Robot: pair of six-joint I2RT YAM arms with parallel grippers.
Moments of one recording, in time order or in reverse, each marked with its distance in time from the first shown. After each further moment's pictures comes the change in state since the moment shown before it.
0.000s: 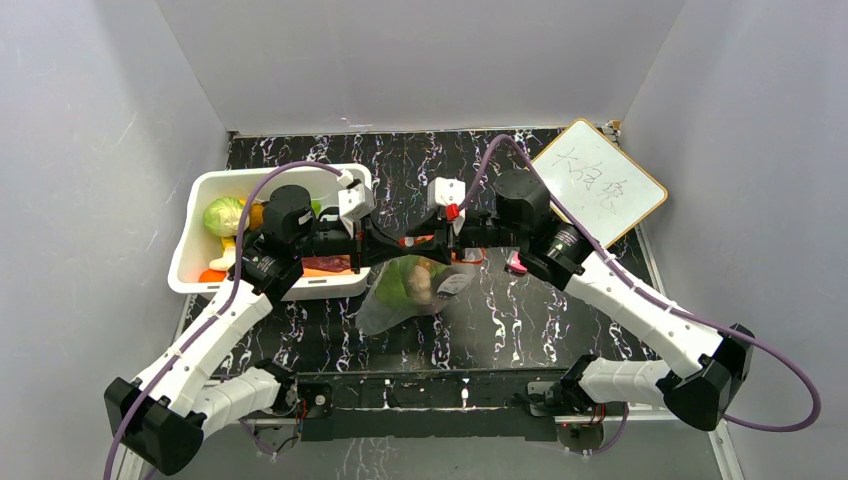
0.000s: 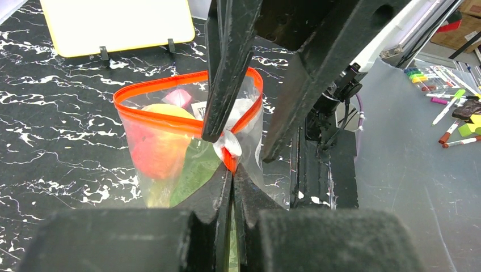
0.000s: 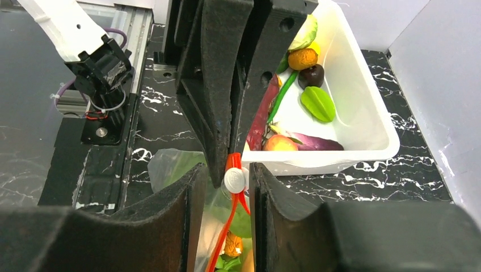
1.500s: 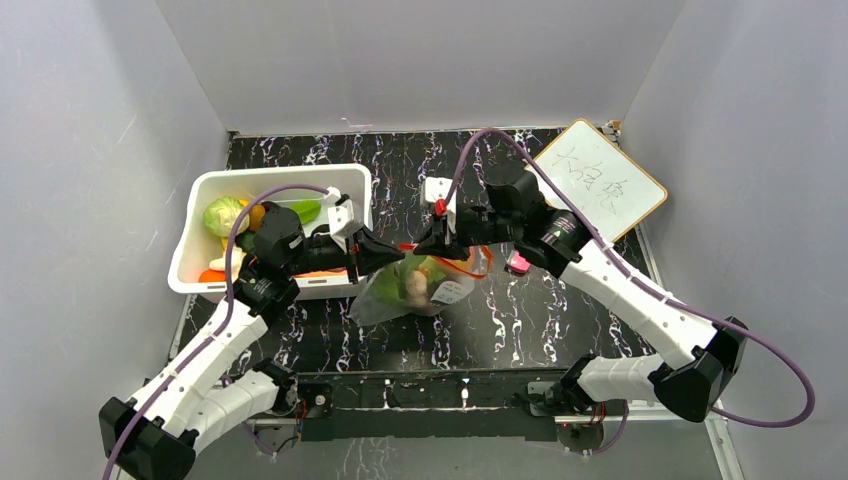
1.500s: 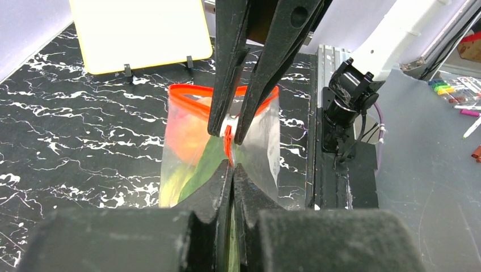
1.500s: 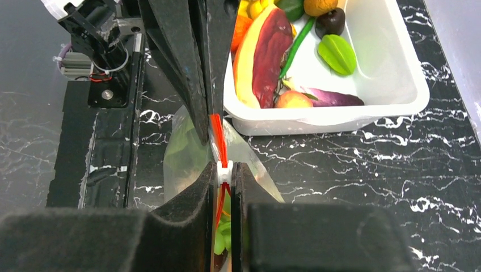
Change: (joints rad) left arm -0.005 -0.119 -0.151 0.160 -0.061 -0.027; right arm -0.029 0.069 0.101 -0.257 0.010 -0.079
